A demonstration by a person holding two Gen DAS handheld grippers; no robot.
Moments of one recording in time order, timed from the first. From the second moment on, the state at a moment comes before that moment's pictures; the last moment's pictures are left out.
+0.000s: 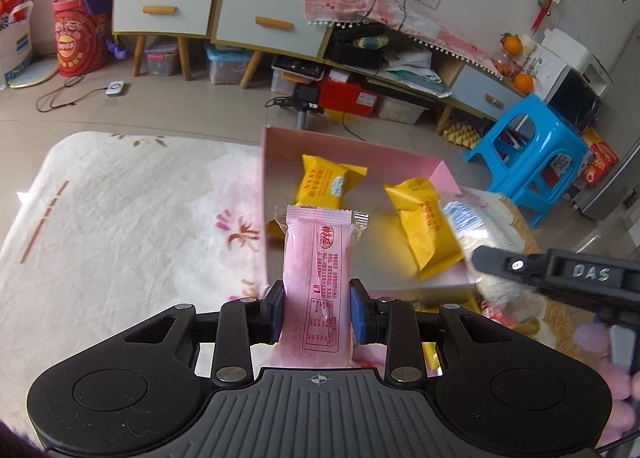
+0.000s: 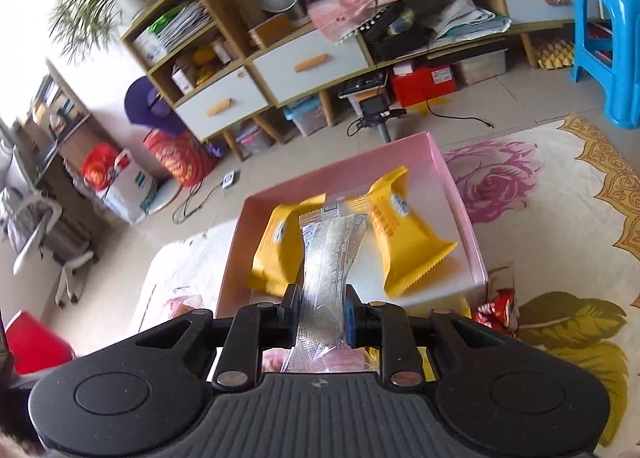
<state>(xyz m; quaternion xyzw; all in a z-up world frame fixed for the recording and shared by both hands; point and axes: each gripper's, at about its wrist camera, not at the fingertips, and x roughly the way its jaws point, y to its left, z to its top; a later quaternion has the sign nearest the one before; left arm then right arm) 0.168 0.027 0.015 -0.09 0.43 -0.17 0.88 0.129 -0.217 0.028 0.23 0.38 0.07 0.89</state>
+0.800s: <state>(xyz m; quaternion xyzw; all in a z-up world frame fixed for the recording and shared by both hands) 0.228 -0.026 -0.027 -0.07 0.44 -0.20 0.87 0.164 -0.235 -0.018 0.27 0.37 0.06 0.89</state>
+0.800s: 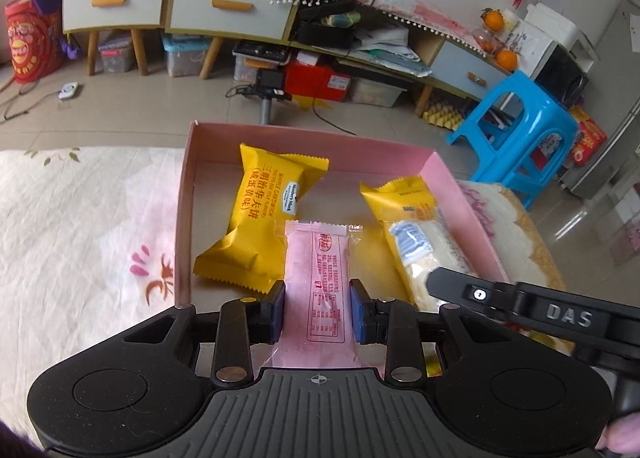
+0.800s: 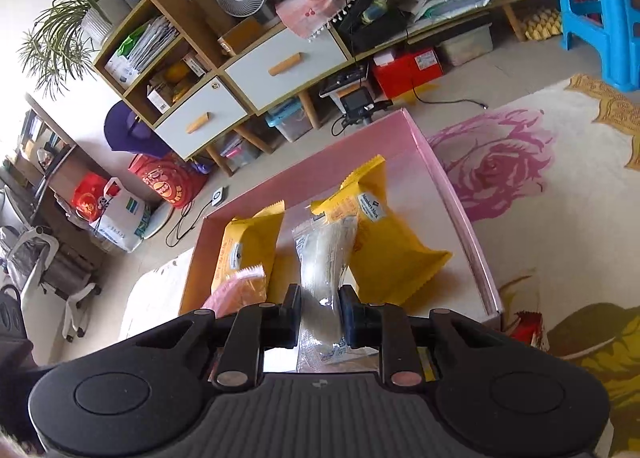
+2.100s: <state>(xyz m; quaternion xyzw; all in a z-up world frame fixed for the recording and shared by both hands) 0.223 -0.029 -0.033 -0.05 0.42 -0.19 0.89 0.189 -0.216 -0.007 0.23 0.38 0.04 0.90</state>
